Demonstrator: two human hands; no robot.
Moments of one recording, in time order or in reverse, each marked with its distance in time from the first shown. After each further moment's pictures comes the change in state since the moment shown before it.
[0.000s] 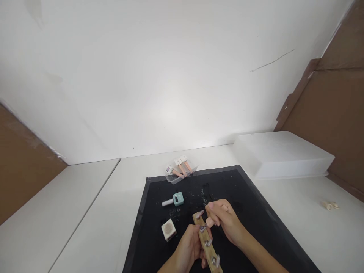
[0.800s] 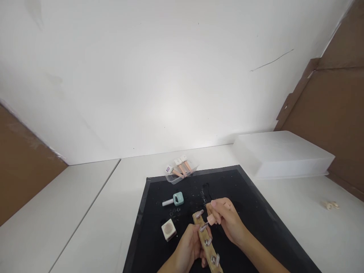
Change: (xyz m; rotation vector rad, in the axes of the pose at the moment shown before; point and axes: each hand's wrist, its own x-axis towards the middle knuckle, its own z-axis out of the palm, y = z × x) left_hand 0.000 0.002 0.001 0.028 0.020 -0.012; right_hand 0.001 -0.007 0.002 0.016 0.080 -0.055
